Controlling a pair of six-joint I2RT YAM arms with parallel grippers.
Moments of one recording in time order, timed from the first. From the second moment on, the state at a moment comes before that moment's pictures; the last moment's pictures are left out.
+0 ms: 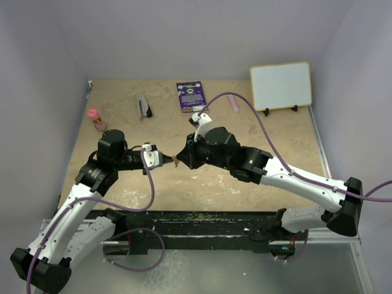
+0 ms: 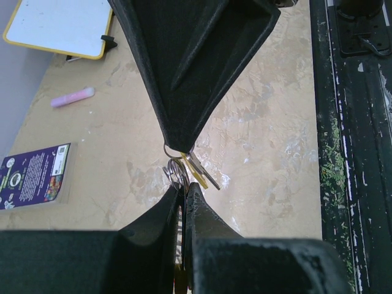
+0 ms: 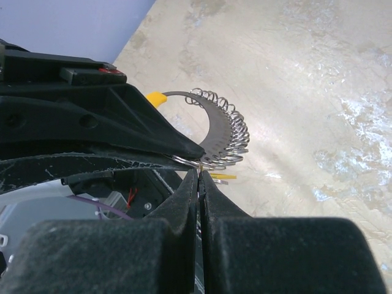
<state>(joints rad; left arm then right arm) -0.41 0.79 0.80 -0.42 0.88 0.67 1.08 1.29 1.20 -0.31 0.10 0.54</state>
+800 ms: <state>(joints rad) -0.41 0.80 0.80 -0.43 0.85 0.70 1.10 1.32 1.24 -0.30 0.06 0.50</state>
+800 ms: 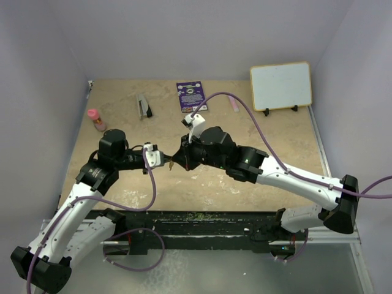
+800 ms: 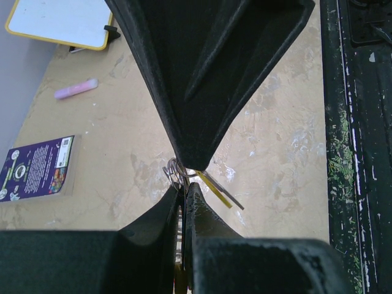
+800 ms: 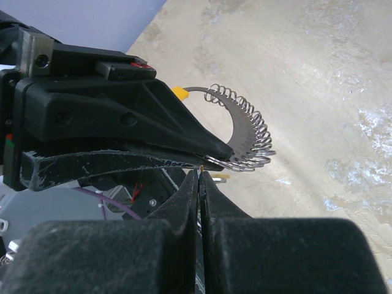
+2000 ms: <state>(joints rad) -0.41 0.80 0.81 -0.44 0.86 0.69 1.10 1.34 1.26 -0.32 0.12 0.51</state>
